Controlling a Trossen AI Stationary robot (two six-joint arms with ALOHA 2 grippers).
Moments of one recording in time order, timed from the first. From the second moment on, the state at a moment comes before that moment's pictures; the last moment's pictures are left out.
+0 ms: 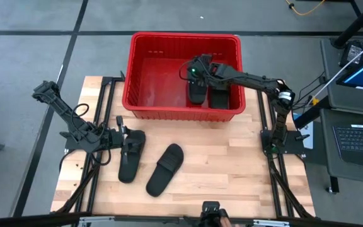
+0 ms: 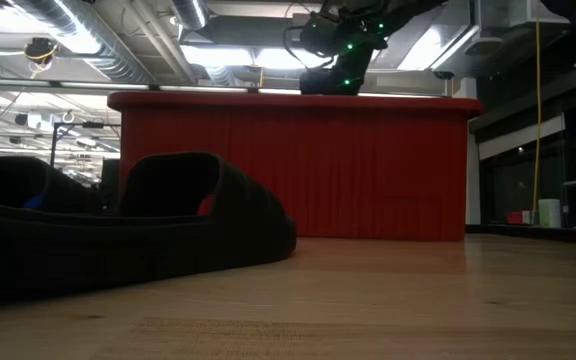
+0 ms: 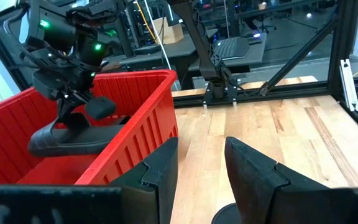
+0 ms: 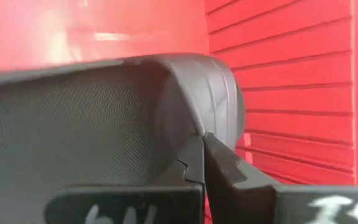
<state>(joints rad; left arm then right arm) -0.71 0.81 0.58 0.05 -0.98 0.02 -0.46 1.90 1.69 -0.71 0.55 -0.56</state>
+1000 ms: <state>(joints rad) -0.71 0.81 0.58 0.05 -0.98 0.02 -0.49 1.90 1.55 -0.66 0.42 -0.50</state>
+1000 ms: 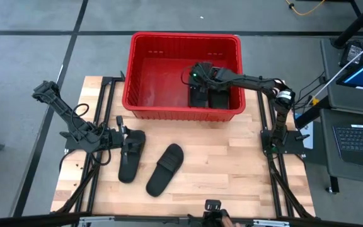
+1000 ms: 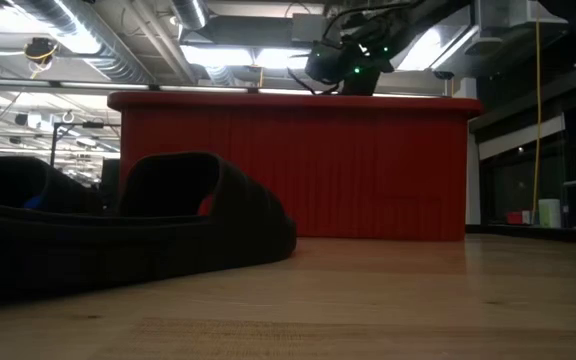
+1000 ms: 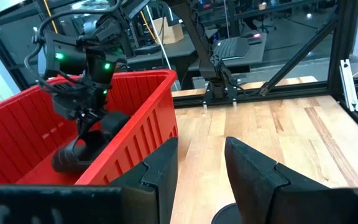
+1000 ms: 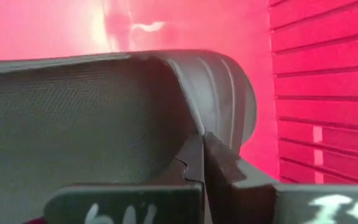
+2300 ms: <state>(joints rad) -0.71 0.81 0.58 0.05 -0.98 0.02 -0.50 1.92 1.55 -0.64 0.31 -0.47</state>
